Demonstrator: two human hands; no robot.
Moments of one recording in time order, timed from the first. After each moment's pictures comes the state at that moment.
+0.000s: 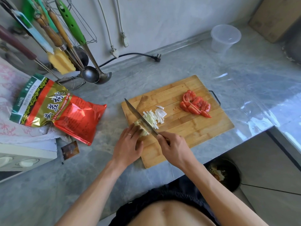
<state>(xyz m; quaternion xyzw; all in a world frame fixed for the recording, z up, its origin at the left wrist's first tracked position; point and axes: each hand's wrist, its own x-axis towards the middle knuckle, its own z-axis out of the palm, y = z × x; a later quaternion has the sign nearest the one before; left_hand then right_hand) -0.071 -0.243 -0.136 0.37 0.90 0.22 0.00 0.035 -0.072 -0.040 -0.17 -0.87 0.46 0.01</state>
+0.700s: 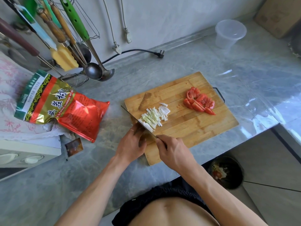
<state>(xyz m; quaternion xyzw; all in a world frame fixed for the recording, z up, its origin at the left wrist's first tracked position) -0.072 -0.244 -0.128 0.34 0.90 0.26 0.07 0.041 -0.091 -0.053 -0.15 -0.91 0.39 -0.01</state>
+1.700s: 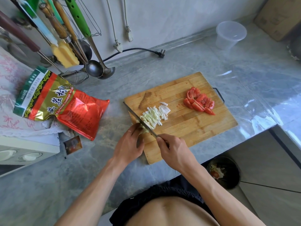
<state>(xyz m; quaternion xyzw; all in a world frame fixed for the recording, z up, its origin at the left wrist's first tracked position) -0.067 -0.253 -0.130 0.32 0.91 0.27 0.06 0.043 -0.093 -0.043 -0.17 -0.88 0.45 -0.02</state>
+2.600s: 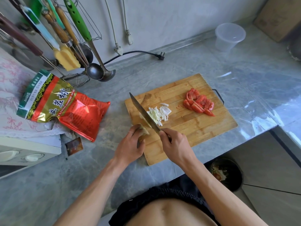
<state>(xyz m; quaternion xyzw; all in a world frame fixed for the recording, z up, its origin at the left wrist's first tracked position) -0.063 -0.252 -0.133 0.32 0.90 0.28 0.06 0.033 -0.083 -0.040 -0.19 -0.87 0.46 0.03</state>
